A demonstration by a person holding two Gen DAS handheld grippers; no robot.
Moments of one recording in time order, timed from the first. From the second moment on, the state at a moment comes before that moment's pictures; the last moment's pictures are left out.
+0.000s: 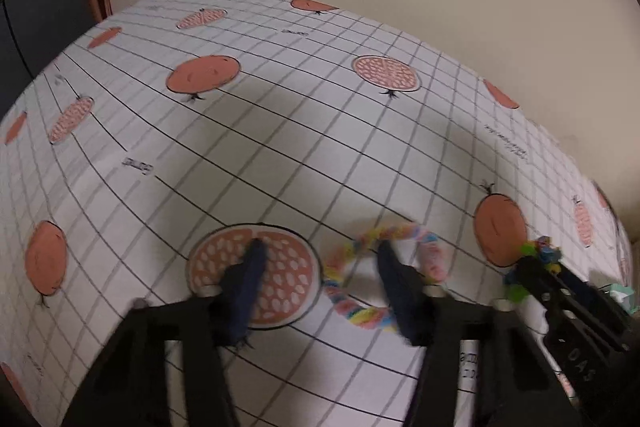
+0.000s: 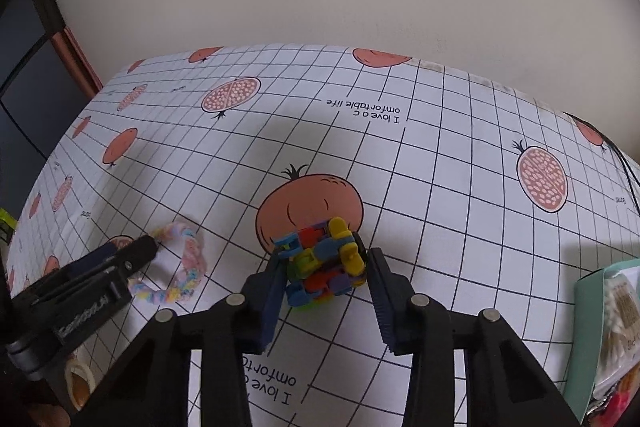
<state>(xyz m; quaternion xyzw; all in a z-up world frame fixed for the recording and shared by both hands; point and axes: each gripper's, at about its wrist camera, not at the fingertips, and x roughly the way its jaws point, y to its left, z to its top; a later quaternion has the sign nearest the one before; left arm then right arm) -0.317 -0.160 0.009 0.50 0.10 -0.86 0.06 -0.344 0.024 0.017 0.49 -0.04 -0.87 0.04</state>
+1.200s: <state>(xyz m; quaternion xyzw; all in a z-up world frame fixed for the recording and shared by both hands) -0.234 -0.133 0.021 0.56 0.15 -0.82 0.04 -0.174 0.082 0.094 0.49 -0.01 -0.87 0.03</state>
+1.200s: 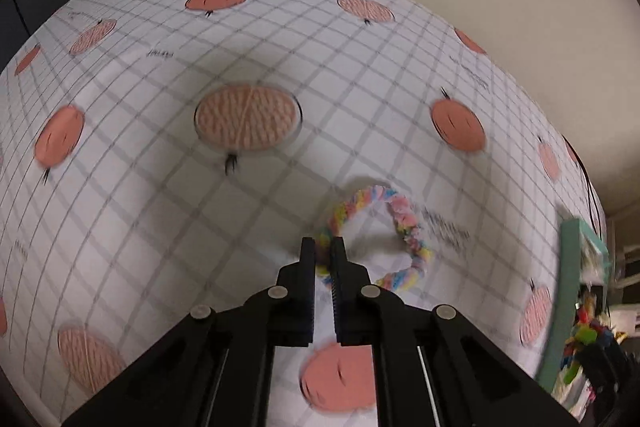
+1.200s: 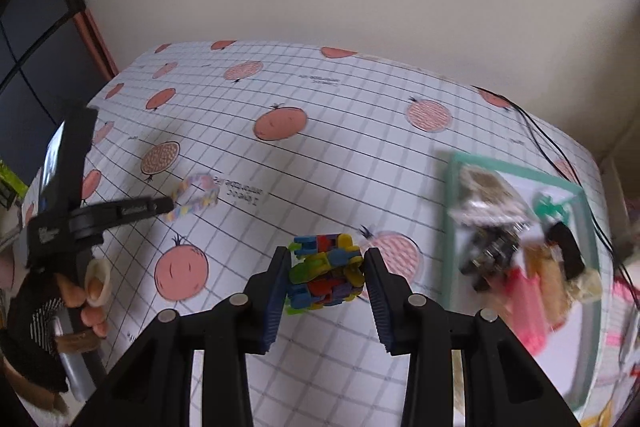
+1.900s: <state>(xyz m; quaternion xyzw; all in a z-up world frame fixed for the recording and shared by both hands) -0.127 -0.017 0.113 0.50 0.09 -0.86 -0.08 -0.069 0.193 0.117 0.46 -0.08 -0.88 -0.03</state>
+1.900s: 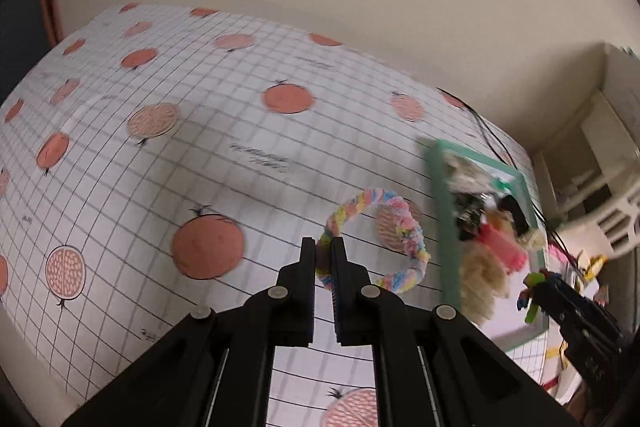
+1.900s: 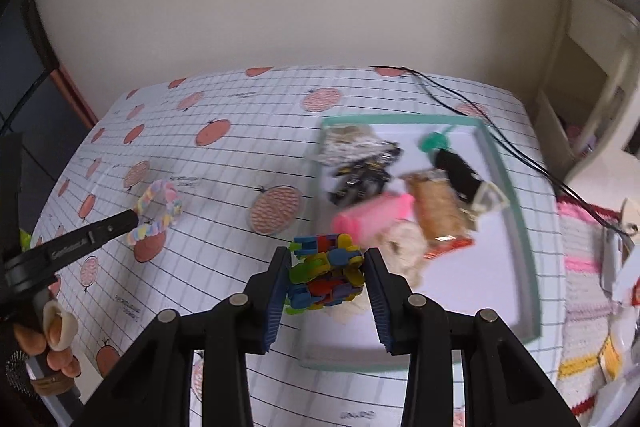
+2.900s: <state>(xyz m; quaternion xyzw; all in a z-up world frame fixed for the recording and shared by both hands) -0.090 0.176 0.051 0.55 0.01 -0.81 -0.23 -0.043 0.333 0.039 0.53 -0.17 -0.81 -0.17</state>
